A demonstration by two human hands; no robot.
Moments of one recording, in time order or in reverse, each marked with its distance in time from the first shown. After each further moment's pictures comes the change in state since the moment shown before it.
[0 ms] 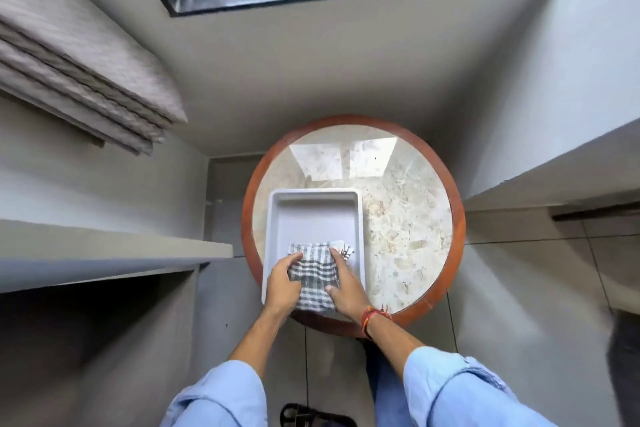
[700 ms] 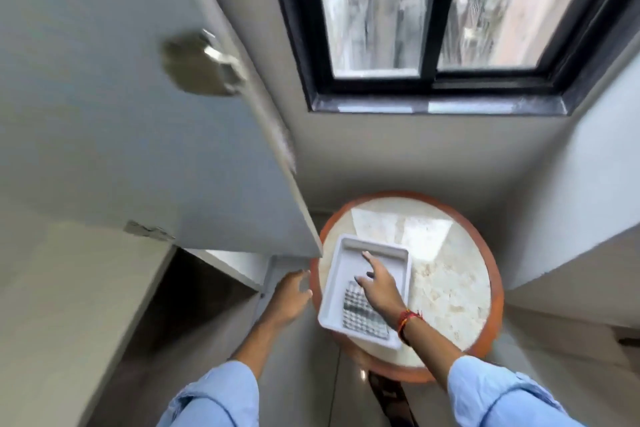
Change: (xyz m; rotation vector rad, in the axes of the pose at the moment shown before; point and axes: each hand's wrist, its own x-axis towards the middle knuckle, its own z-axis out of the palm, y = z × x) left_hand -0.138 0.032 -0.136 0.238 0.131 0.137; right_hand -0.124 -0.139 -0.023 -0.006 0.046 -0.236
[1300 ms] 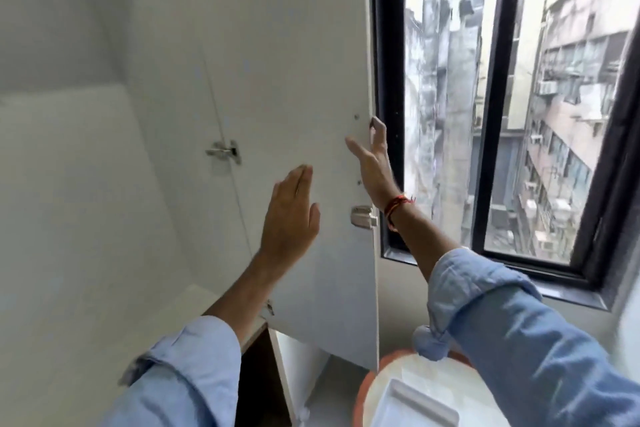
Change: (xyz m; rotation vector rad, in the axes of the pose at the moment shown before) left_hand -0.284 0.156 -0.297 0.385 1.287 0.633; right_hand -0.234 -0.451 -0.036 0.361 0.032 -1.173
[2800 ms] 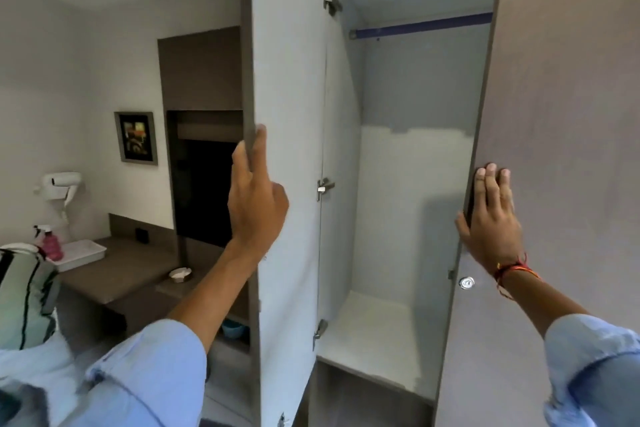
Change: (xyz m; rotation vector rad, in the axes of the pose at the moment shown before) left_hand -0.197 0.101 -0.414 1.101 0.725 -0.764; right_hand -0.104 -0.049 0.286 -0.247 -0.587 -0.858
